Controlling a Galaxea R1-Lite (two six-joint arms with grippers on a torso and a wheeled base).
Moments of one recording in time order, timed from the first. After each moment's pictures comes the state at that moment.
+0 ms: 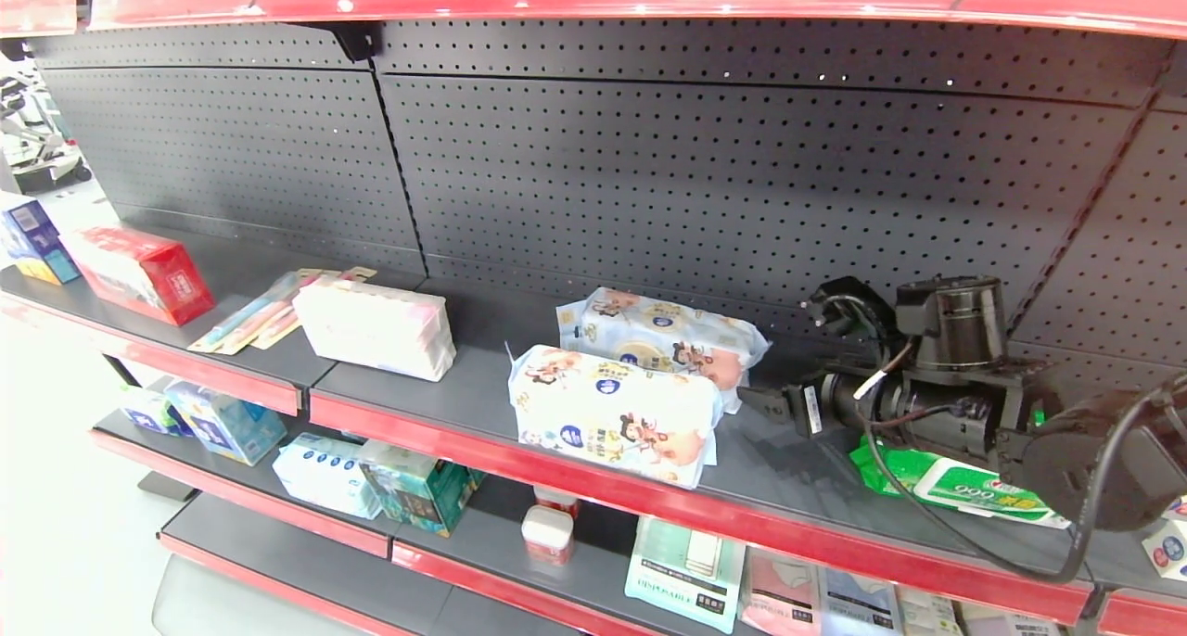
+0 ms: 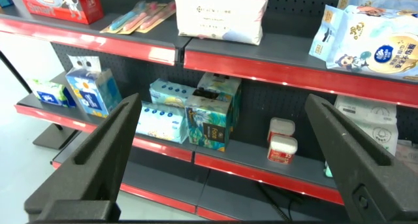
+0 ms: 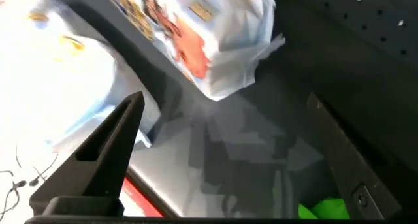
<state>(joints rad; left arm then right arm) 0.00 0.00 0.00 0.00 0.01 0.00 0.37 1.81 -0.72 -0.60 -0.01 -0.07</state>
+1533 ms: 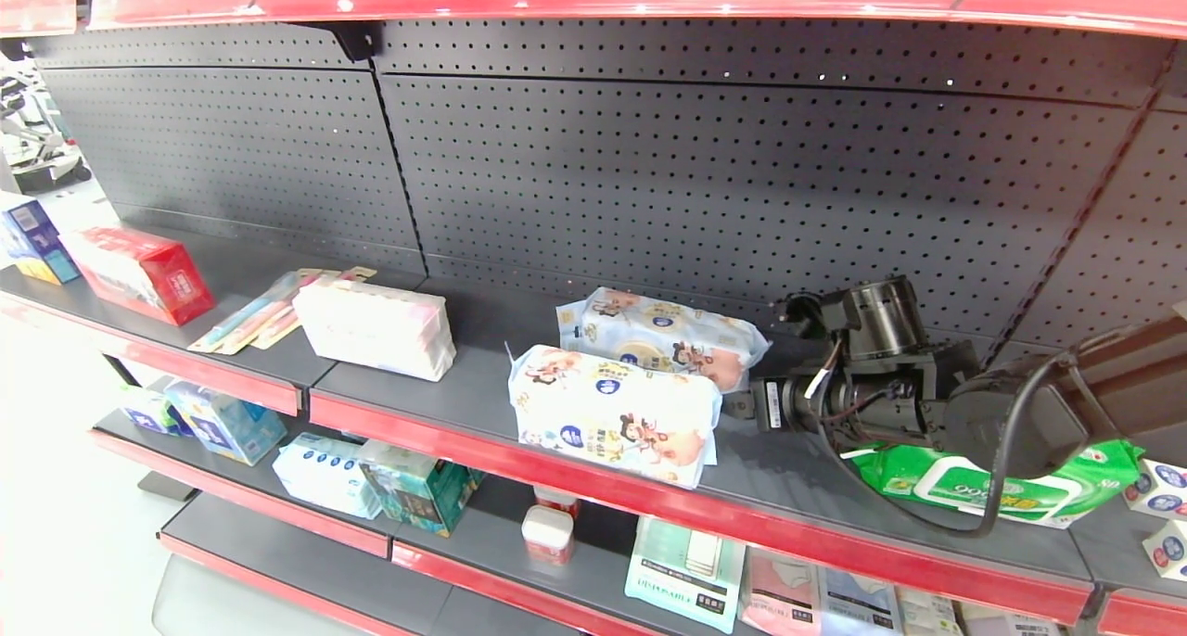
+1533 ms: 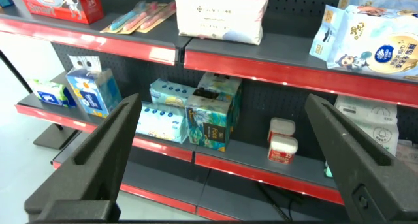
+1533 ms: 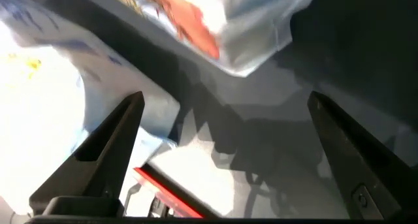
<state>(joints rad) 0.00 0.00 0.00 0.00 0.01 0.00 0.41 1.93 -0.90 -0.35 -0.01 0.21</state>
